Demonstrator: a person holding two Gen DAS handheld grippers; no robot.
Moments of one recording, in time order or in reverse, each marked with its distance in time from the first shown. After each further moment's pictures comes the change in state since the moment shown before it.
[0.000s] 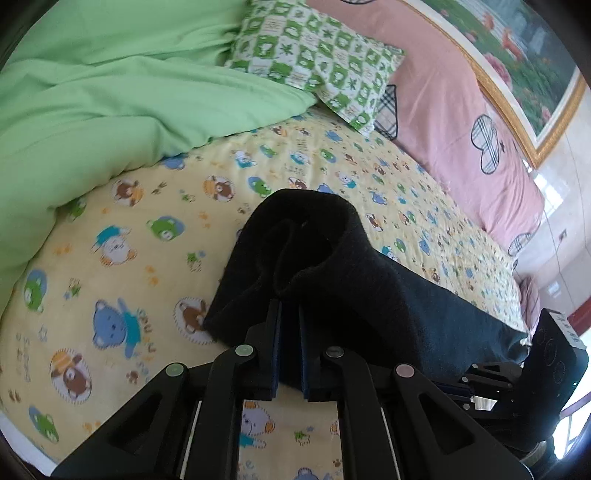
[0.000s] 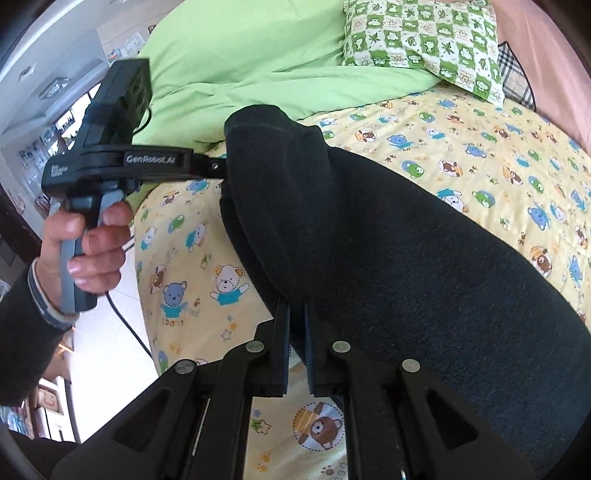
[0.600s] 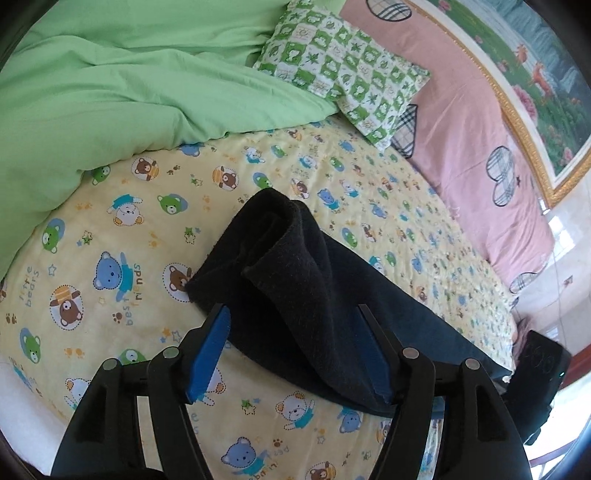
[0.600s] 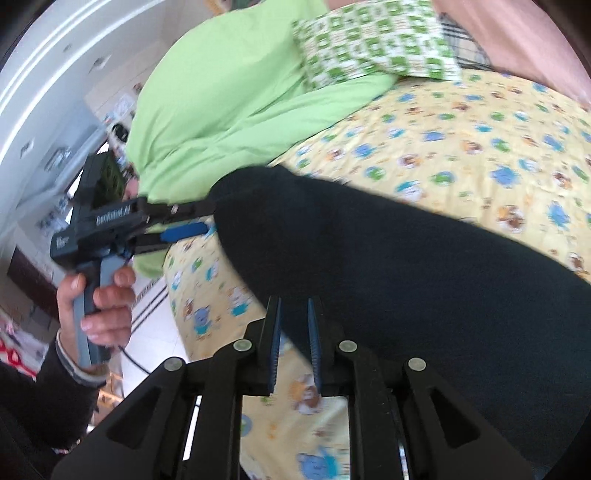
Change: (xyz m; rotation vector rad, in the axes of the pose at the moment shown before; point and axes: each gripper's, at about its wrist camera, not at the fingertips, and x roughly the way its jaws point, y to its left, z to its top) left arm -0.019 -0.028 -0.004 -0.155 -0.001 0.068; right arm -0.049 -0.049 -0.010 0.236 -0.109 0.119
